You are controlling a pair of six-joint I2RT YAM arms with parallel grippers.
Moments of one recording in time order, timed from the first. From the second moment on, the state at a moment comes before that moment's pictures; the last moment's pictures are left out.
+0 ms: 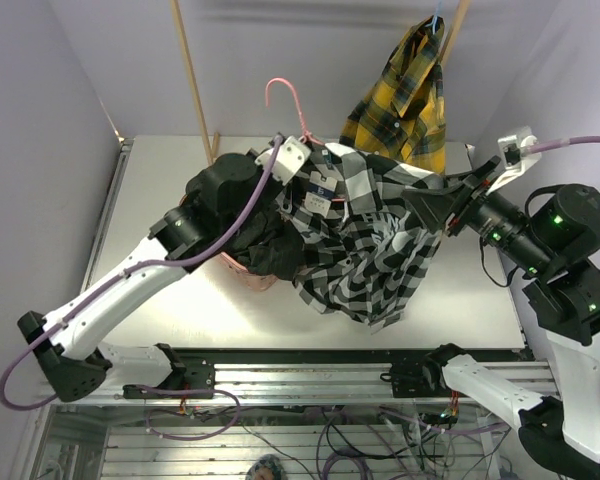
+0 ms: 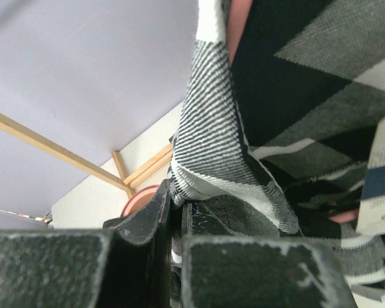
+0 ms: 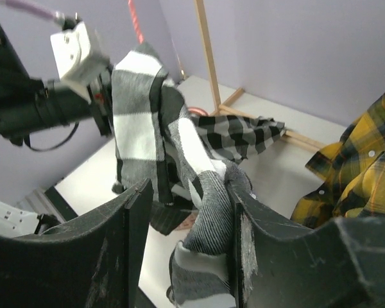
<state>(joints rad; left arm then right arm) -0.86 1.22 1.39 -0.33 -0.41 0.34 0.44 0.89 1.61 -0.69 -0.29 0.20</state>
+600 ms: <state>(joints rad) -0.92 1.50 1.76 -0.64 -0.66 0.34 0.44 0.88 1.65 -0.84 0.18 0.14</state>
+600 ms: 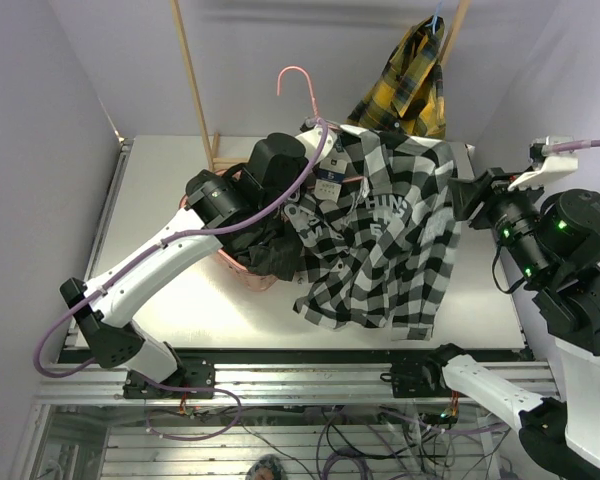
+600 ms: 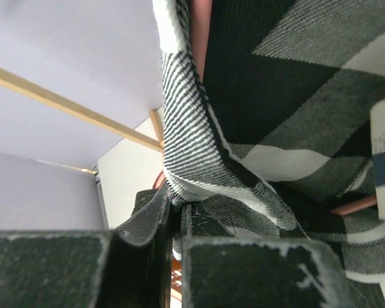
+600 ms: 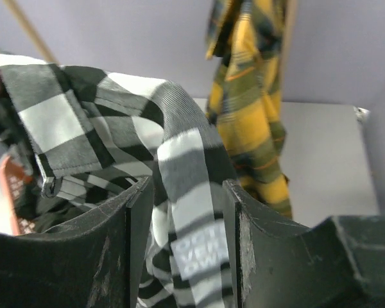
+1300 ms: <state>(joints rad) -1.04 1.60 1.87 -0.67 -0.83 0.37 0.44 0.89 1.28 -0.60 -0.27 0.20</state>
